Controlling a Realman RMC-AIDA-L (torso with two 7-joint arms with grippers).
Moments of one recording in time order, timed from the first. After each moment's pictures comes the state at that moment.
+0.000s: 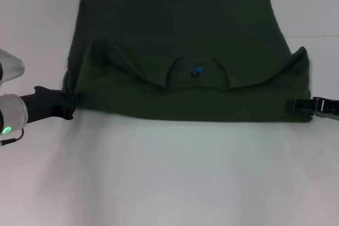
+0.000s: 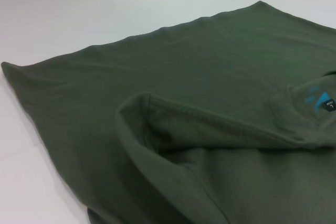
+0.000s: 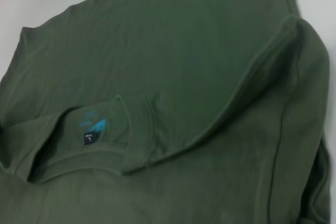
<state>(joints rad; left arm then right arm) -0.48 -2.16 0.81 0.83 2.17 0.90 -1.62 0.61 1.99 -0.61 -0.57 -2.30 -1.08 2.22</state>
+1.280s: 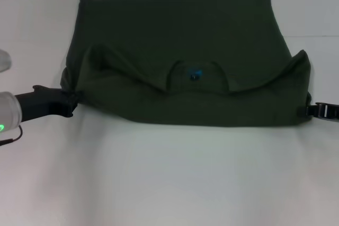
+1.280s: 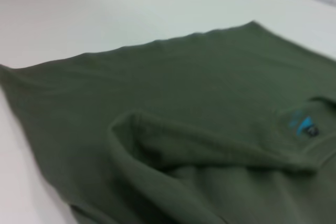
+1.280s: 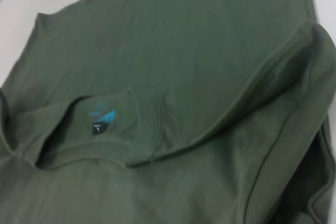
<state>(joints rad) -0.44 -2.17 0.81 0.94 2.16 1.02 -1.73 0.57 1.98 -0.64 -0.58 -2.25 -1.12 2.13</state>
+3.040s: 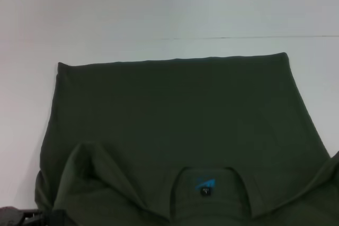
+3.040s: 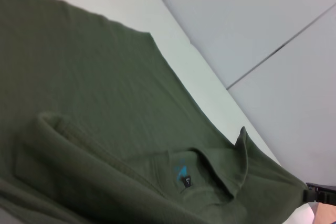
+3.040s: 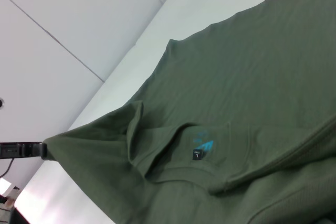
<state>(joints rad) -0.24 -2.14 0.35 1.03 2.30 2.05 -1.87 0.10 2.01 -0.37 -0.77 -2.23 -1.94 1.62</state>
